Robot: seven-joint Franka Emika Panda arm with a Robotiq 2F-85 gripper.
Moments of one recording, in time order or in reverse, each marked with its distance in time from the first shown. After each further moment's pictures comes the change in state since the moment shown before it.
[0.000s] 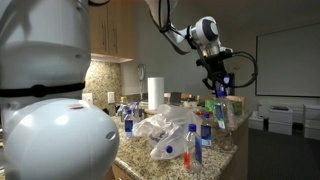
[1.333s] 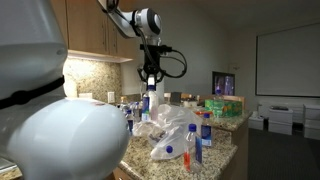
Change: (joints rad) arm 0.278 -0.303 0.200 -0.190 0.217 -0.374 -0.269
